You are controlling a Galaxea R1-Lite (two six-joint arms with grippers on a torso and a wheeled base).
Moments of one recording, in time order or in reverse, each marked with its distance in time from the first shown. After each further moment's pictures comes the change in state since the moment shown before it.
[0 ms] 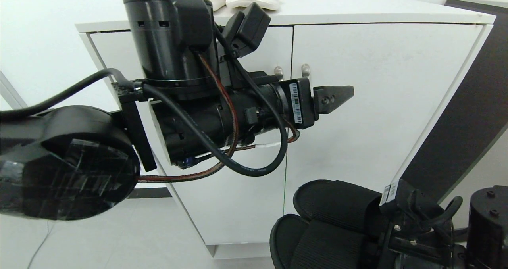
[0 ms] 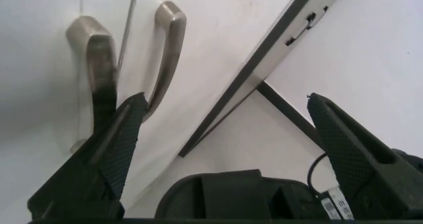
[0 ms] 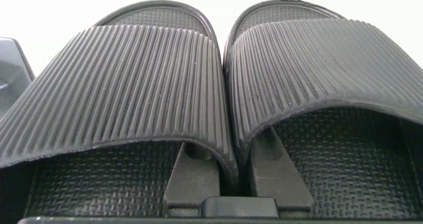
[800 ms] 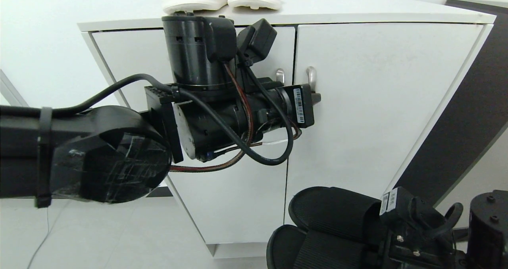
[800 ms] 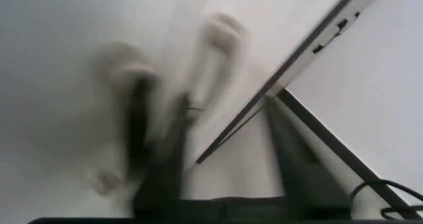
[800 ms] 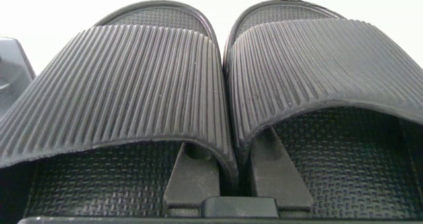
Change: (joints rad) left arm -0.001 0.054 -0.038 0.003 0.005 0.001; right arm 0.012 -0.003 0.017 -0.001 0.053 0.001
